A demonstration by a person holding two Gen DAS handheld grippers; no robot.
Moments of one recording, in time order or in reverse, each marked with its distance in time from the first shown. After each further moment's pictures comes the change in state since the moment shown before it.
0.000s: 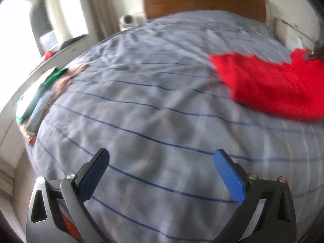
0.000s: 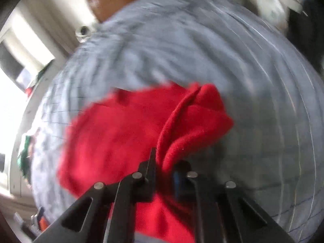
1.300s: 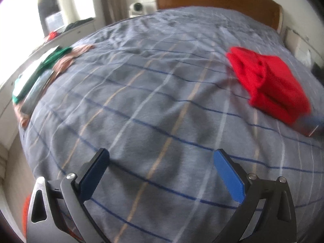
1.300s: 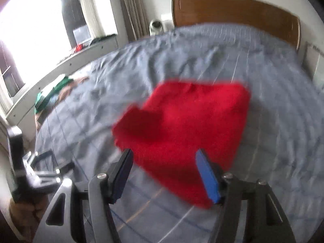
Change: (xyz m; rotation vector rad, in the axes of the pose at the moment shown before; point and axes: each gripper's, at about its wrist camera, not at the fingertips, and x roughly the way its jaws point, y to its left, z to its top) left arm 0.020 0.004 0.003 -0.040 0.074 -0.042; right arm 0.060 0.128 -0.136 -0.380 -0.043 0.115
